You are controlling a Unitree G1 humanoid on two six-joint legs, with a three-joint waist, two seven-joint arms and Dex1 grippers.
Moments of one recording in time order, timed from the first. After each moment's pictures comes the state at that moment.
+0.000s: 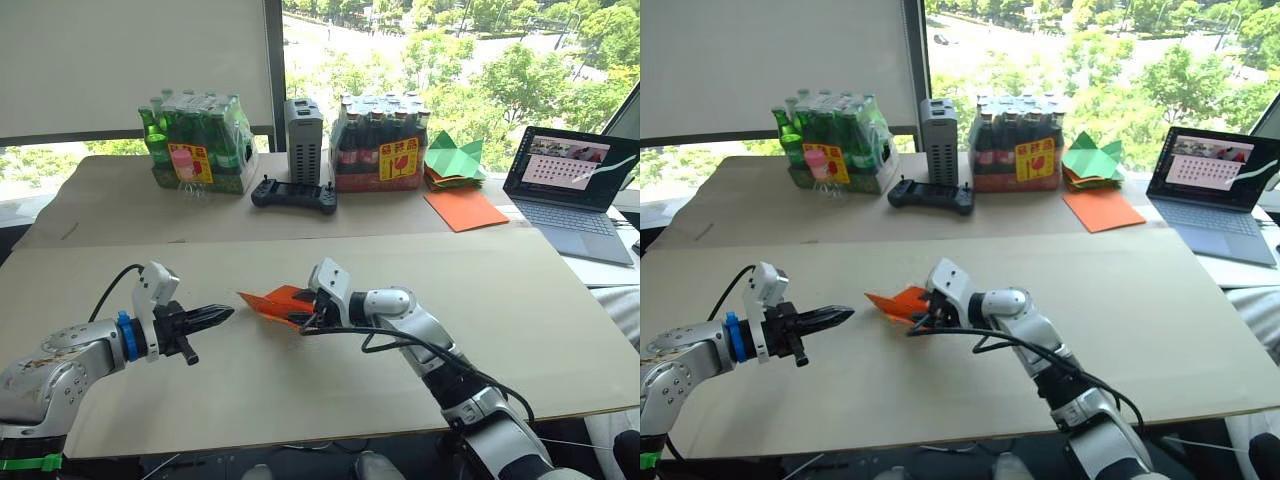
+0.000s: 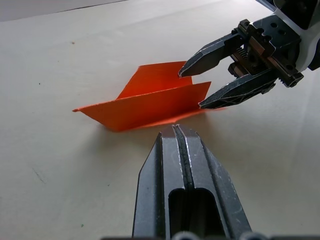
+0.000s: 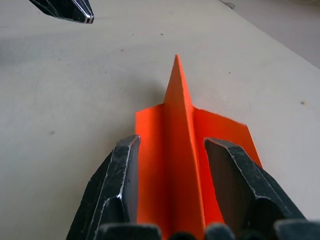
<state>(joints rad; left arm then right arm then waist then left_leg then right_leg) -0.13 0.79 0.29 -0.27 -0.71 0.81 -0.88 -0.68 -0.21 0.38 0.20 0.09 0.37 0.85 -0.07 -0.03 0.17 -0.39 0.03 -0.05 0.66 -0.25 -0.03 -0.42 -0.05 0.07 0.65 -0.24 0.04</state>
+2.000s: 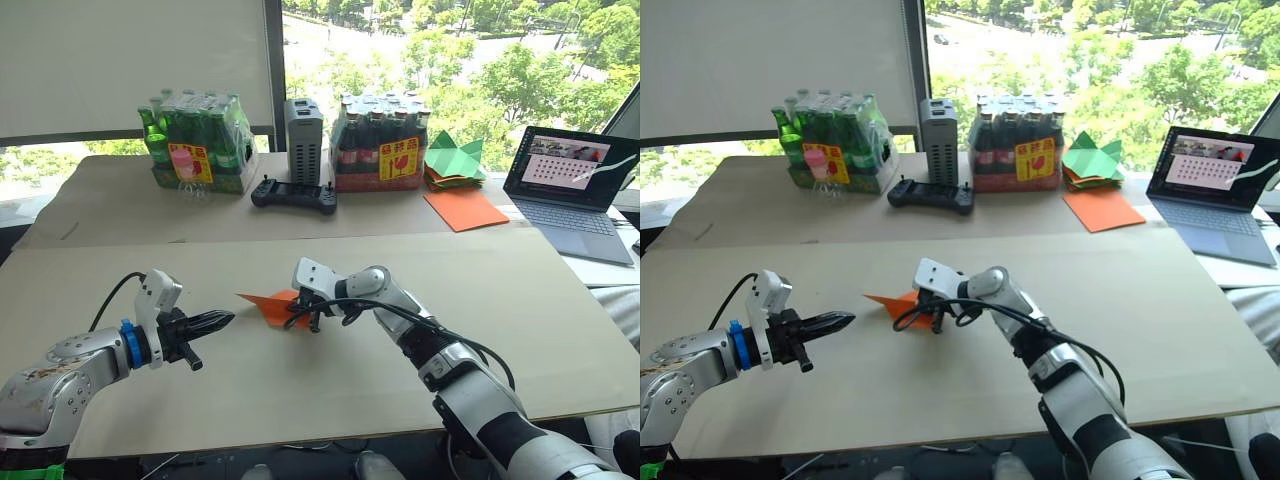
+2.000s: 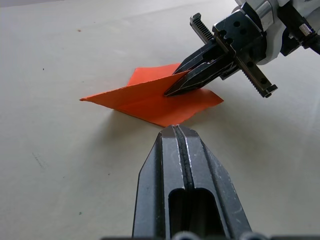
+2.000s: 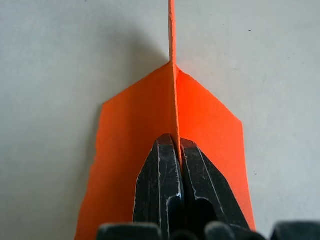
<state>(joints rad) -0.09 0.77 0.29 -0.30 -0.71 0.81 -0.82 -0.91 -0.15 0.42 0.63 -0.12 0.18 0.95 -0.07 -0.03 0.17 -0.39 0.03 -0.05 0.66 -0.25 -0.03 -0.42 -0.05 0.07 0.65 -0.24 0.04</state>
